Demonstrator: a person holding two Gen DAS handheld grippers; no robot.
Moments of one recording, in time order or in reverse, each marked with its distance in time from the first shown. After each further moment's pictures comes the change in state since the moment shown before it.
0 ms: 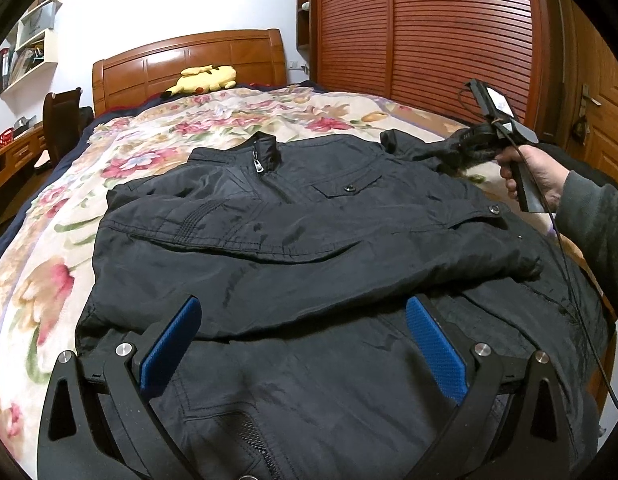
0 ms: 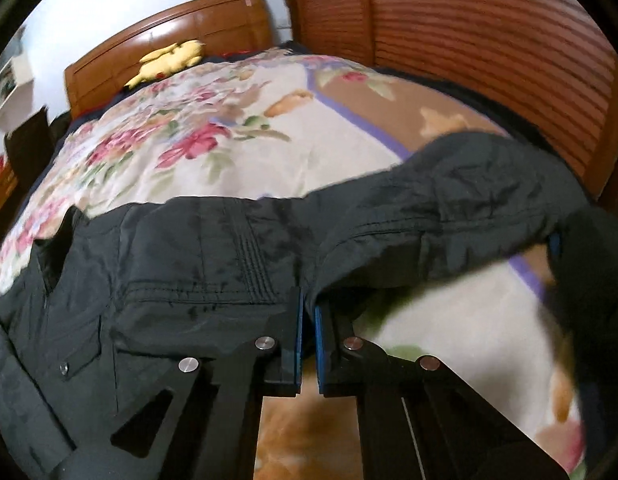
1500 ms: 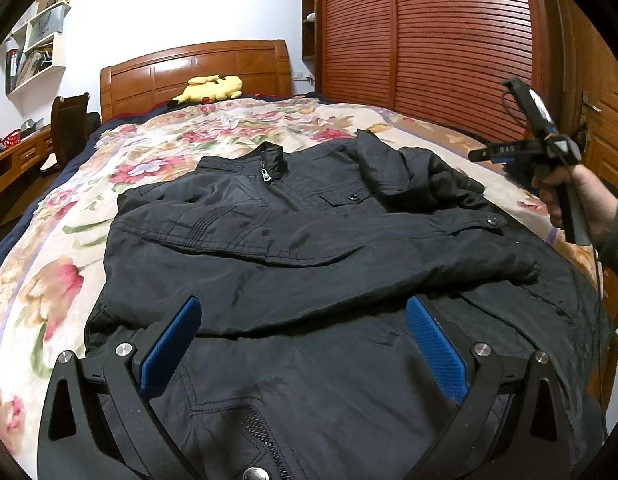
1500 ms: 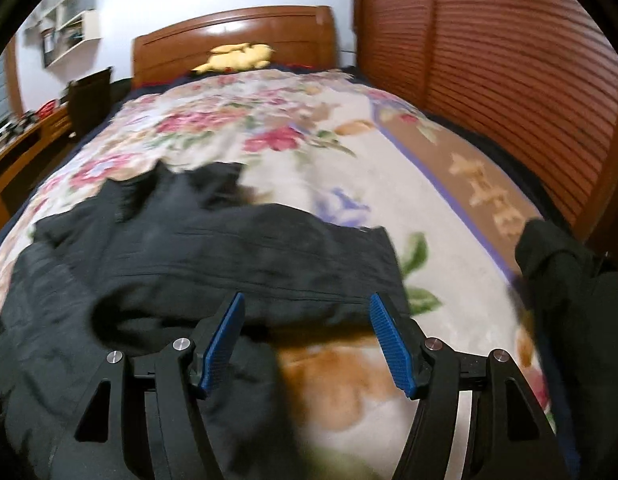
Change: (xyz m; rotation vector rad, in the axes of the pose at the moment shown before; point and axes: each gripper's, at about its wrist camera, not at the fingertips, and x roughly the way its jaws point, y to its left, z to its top) left arm -0.010 0.002 -0.006 -0.009 -0.043 0.016; right arm -0.081 0.049 -0.048 -0.172 -0.072 0.057
